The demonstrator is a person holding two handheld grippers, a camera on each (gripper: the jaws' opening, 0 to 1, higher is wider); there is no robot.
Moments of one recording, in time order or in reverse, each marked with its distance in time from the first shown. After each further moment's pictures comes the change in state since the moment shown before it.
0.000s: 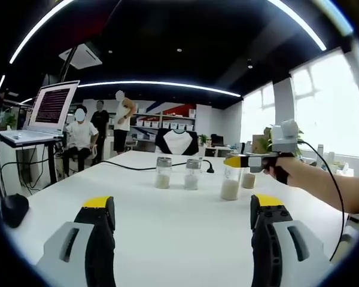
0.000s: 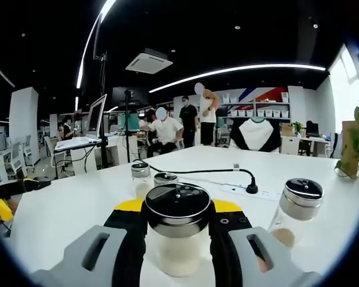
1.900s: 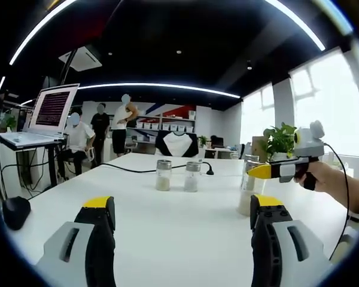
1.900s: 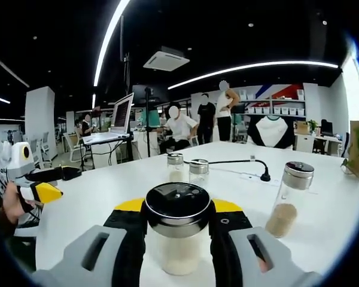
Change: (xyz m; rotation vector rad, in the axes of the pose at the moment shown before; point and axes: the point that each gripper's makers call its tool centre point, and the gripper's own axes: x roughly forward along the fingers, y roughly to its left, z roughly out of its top) left arm -0.001 0.000 0.004 0.002 -0.008 -0.001; right arm -0.063 0.047 -0.014 -0.008 0.024 0.131
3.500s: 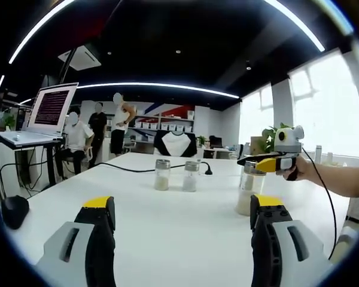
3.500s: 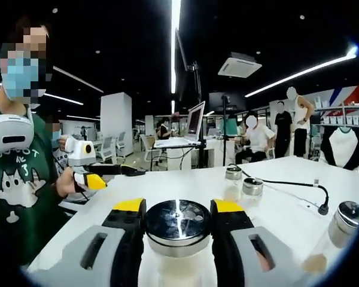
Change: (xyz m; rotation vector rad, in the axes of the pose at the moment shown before) left arm -0.001 -0.003 0.001 -0.004 -0.001 -0.012; right arm 0.001 0.026 0.013 -0.094 -0.060 0.632
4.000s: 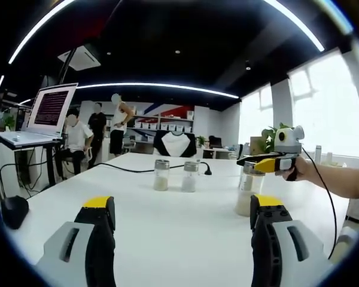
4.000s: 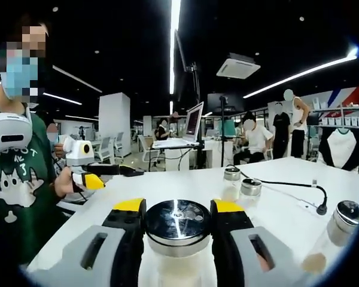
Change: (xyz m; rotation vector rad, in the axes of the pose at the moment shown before) left arm 0.001 -0.002 0.001 -0.007 -0.006 -0.007; right arm -0.003 -0.004 0.001 -0.006 -0.001 -0.020
